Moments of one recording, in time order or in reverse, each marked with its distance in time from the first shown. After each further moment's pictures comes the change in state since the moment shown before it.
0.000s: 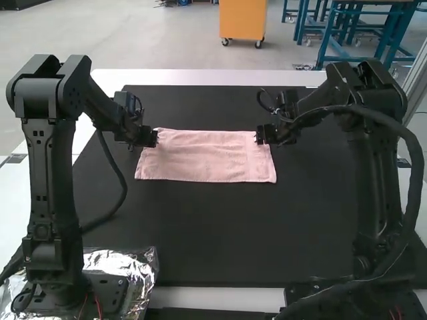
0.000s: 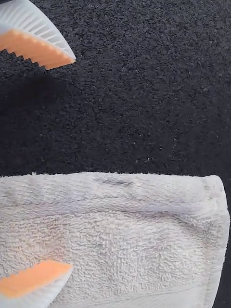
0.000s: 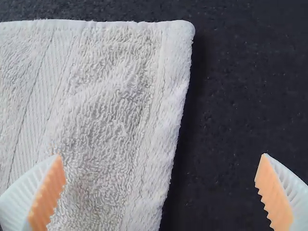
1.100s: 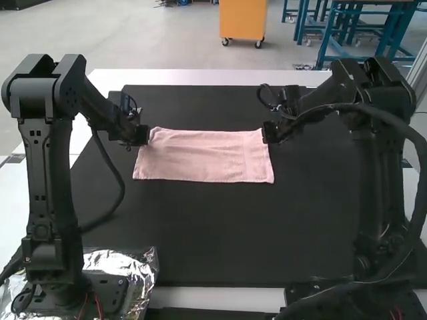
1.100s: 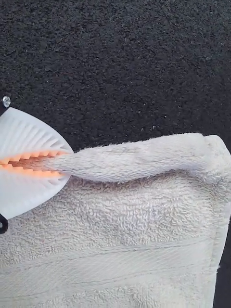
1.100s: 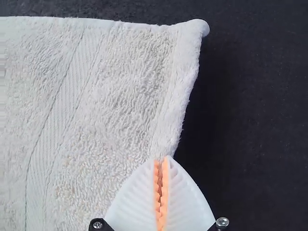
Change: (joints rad) left arm 0.041 -0.011 0.005 -0.029 0.176 0.000; right arm 0.003 -0.077 -0.042 -0.020 -0.080 -0.015
